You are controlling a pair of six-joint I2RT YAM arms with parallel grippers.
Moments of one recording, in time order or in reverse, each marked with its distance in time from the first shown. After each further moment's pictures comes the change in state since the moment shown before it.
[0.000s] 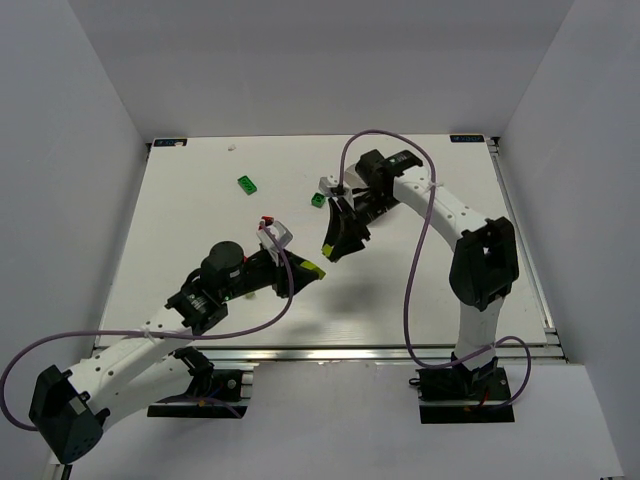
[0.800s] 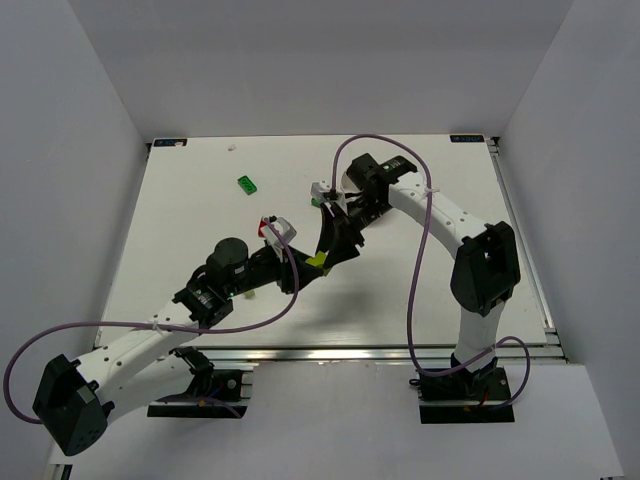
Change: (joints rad) left arm 0.005 0.063 0.002 0.080 0.015 -0.012; right arm 0.048 -0.034 -0.031 0.060 -0.023 0.096
